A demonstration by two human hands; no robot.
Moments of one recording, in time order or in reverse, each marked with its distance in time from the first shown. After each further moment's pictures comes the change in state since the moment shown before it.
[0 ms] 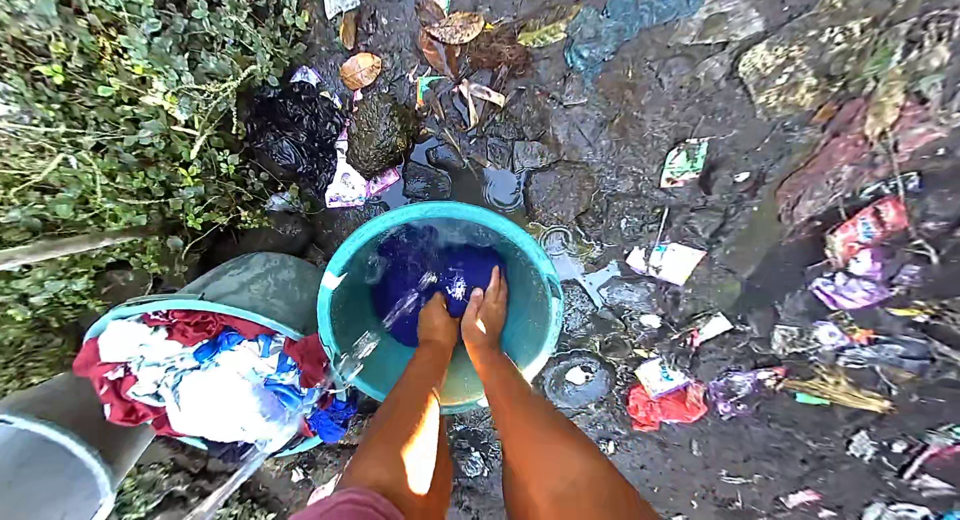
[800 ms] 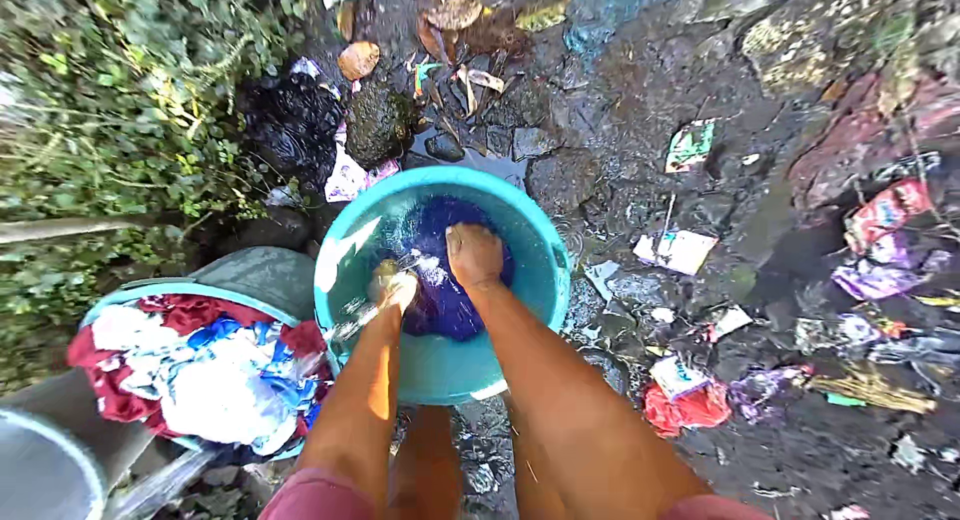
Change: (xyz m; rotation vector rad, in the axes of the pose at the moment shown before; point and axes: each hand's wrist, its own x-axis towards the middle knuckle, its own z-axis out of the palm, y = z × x) left_hand 0.034 -0.052 -0.045 -0.047 0.194 -0.095; right_hand 0.064 -0.055 -0.025 -0.219 -0.238 -0.254
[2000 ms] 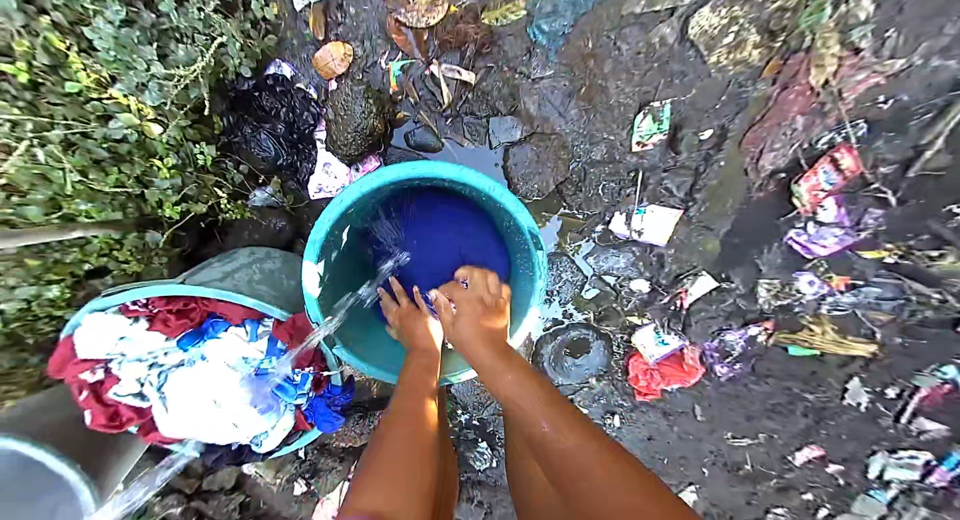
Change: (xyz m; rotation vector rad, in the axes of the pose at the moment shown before) left_hand -0.089 0.000 0.064 -0.072 0.281 -0.024; right_hand -0.122 -0.031 -0.052 0.031 -0.058 0.014
